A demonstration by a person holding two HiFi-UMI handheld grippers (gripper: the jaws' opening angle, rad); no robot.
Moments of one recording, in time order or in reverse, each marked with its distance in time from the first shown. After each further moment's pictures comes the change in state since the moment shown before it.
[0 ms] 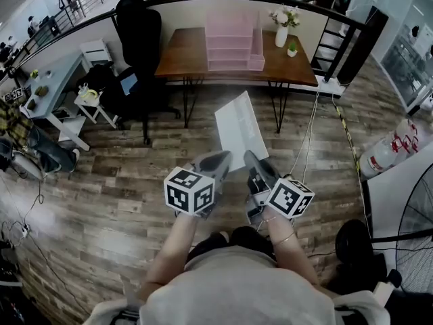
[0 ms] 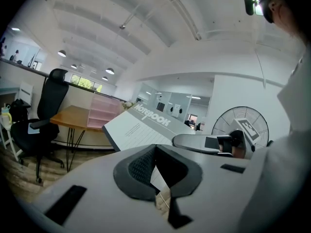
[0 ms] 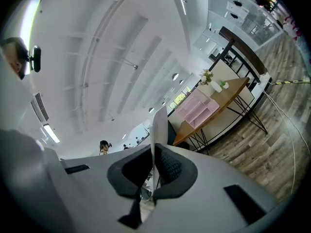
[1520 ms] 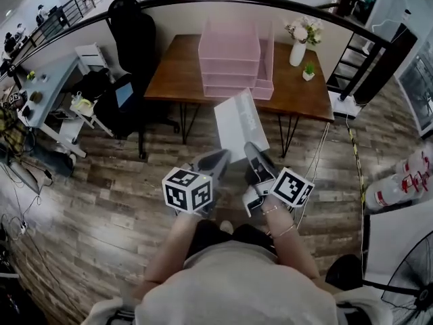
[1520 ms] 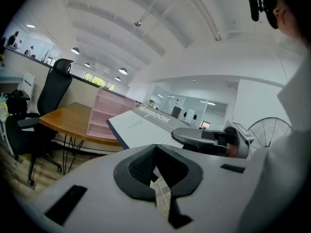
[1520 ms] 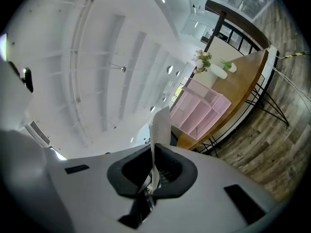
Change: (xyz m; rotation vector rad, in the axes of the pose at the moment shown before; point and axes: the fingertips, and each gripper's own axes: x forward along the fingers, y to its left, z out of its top) left arm 0.197 0.154 0.076 -0.107 -0.038 0.107; right arm 0.194 -0.158 0.132 0.170 0.042 0.079
